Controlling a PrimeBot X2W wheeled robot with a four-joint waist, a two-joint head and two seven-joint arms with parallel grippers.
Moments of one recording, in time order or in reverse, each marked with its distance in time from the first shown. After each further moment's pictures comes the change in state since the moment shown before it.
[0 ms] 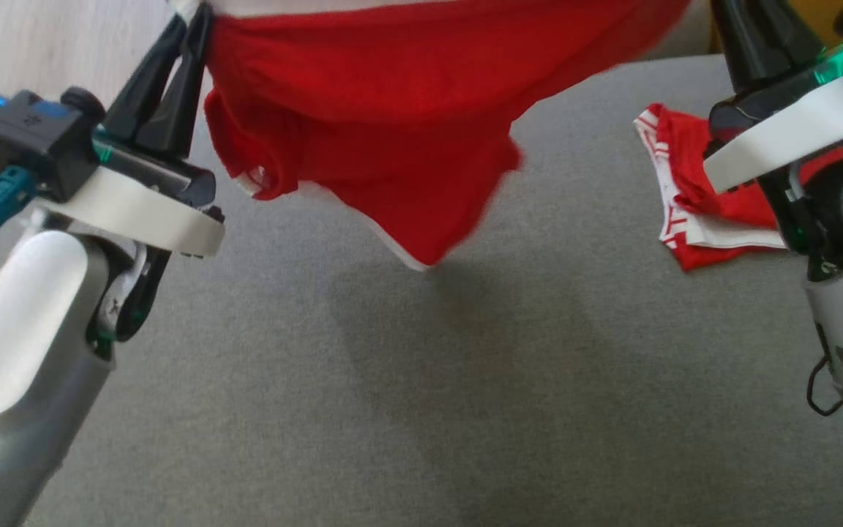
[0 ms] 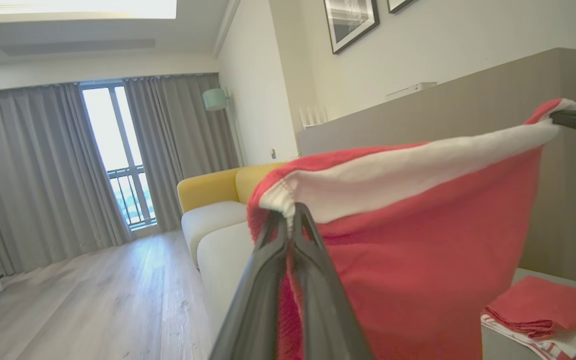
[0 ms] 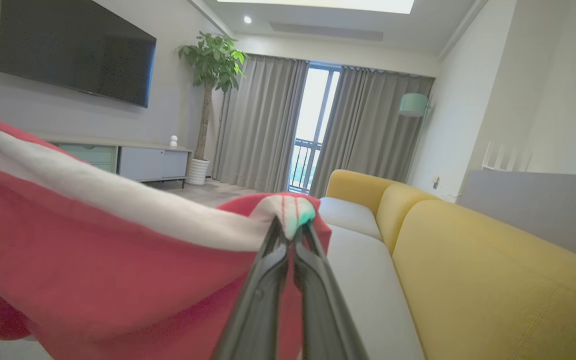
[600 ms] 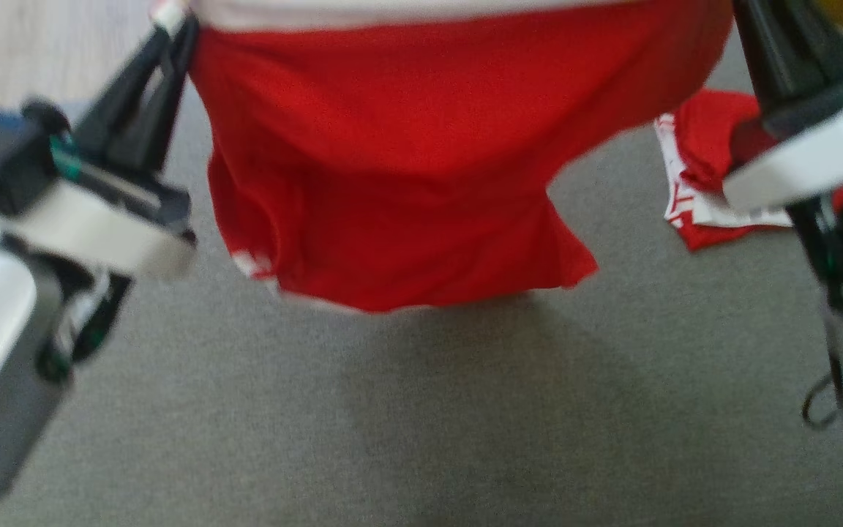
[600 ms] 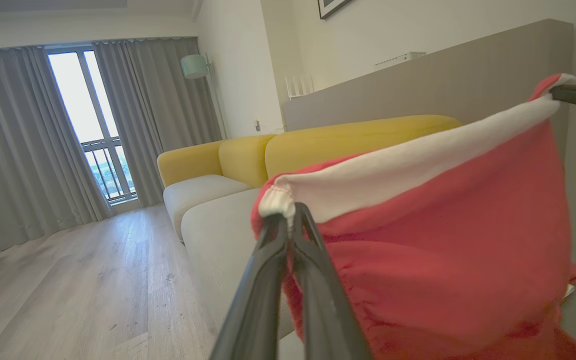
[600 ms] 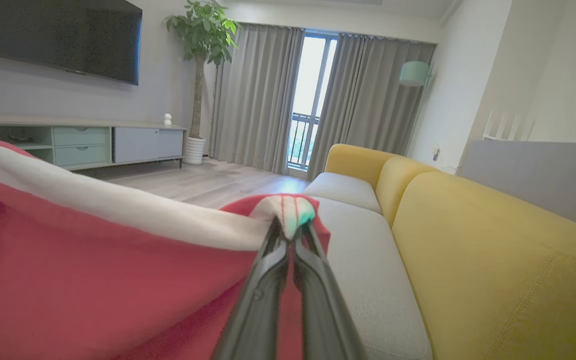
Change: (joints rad) left arm 0.072 0.117 0.032 -0.242 -0.041 0.034 0.118; right arm 0.126 0.056 -0.117 -0.347 -0.034 0.000 0.257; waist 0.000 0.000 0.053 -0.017
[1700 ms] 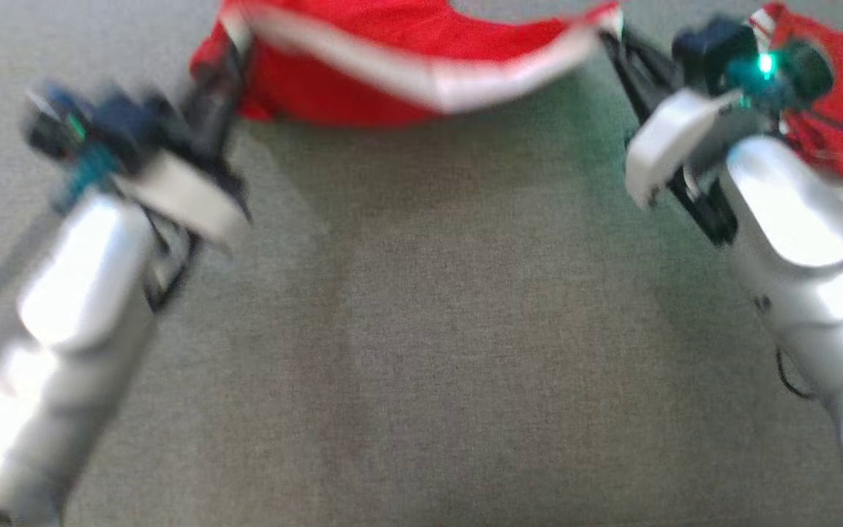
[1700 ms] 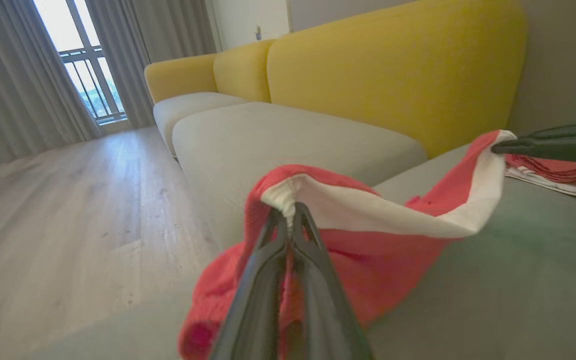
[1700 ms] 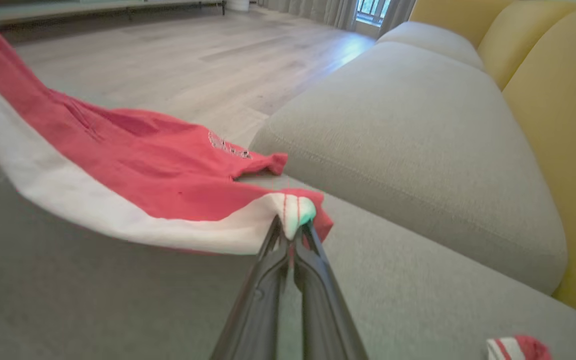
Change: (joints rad) left arm -0.286 -0.269 -0.155 0.799 0.126 -0.226 -0.353; right arm -0.433 0.019 0.489 1.068 0.062 0.000 -0.464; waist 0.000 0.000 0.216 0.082
